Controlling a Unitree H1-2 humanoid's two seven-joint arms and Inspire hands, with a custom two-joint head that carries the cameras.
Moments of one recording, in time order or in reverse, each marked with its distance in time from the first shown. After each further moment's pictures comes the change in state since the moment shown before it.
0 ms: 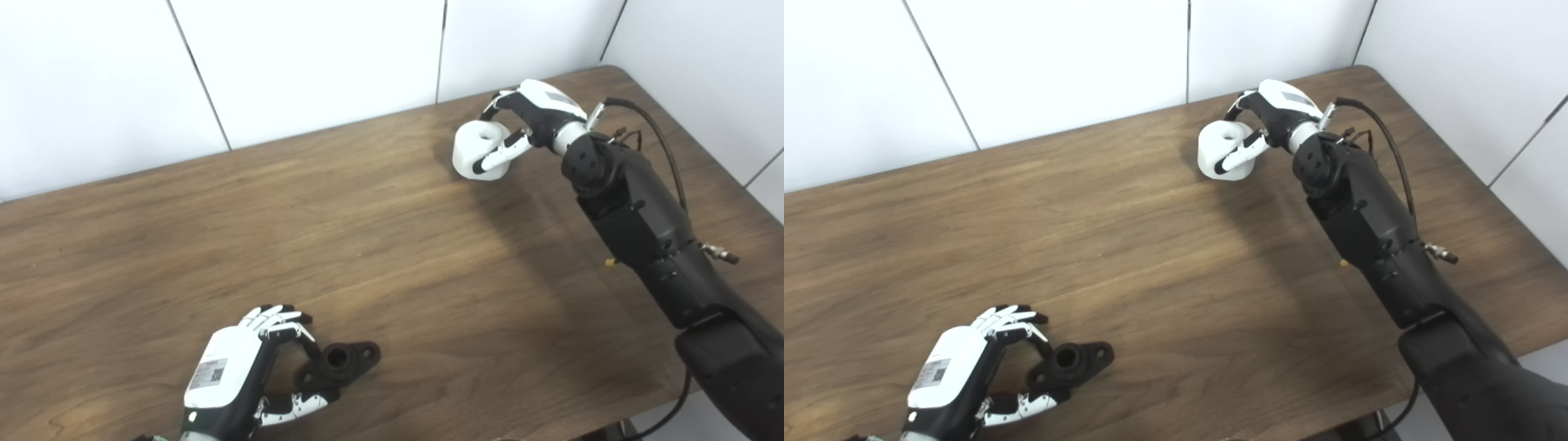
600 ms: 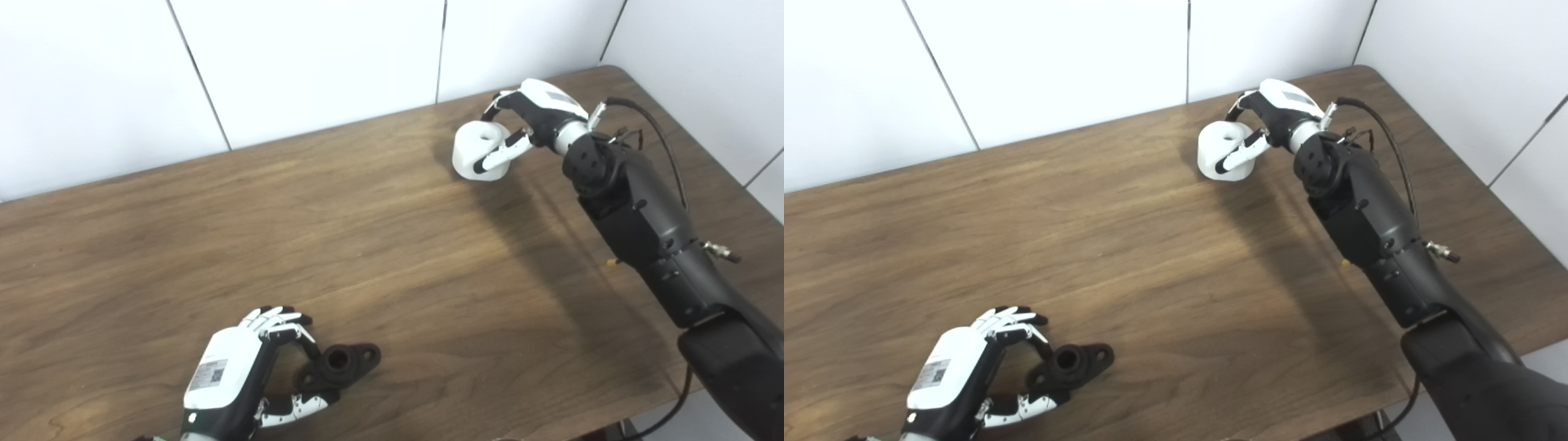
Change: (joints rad) left arm 0.006 -0.004 0.003 -0.021 0.001 0.020 -0.020; right arm 0.000 -0.007 0.008 0.000 0.005 0.000 -0.002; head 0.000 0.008
